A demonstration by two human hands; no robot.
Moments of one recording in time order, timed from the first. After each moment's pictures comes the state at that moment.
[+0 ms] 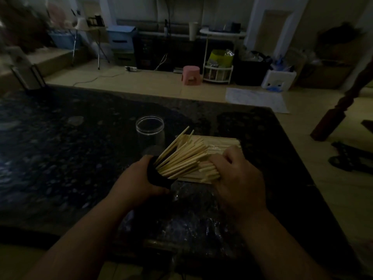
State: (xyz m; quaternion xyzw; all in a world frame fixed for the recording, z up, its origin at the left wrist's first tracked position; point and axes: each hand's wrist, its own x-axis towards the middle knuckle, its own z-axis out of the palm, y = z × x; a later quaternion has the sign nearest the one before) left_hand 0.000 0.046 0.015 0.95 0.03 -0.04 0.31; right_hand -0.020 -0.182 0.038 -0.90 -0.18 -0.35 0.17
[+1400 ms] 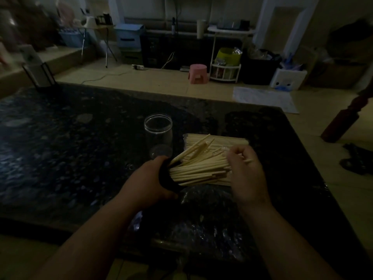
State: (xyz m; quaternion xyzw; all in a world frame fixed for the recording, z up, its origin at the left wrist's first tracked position) left_hand 0.002 0.046 0.009 0.96 -0.03 -0.03 0.29; right_hand 0.002 -0.168 0.031 -0.73 0.05 -0.12 0.67
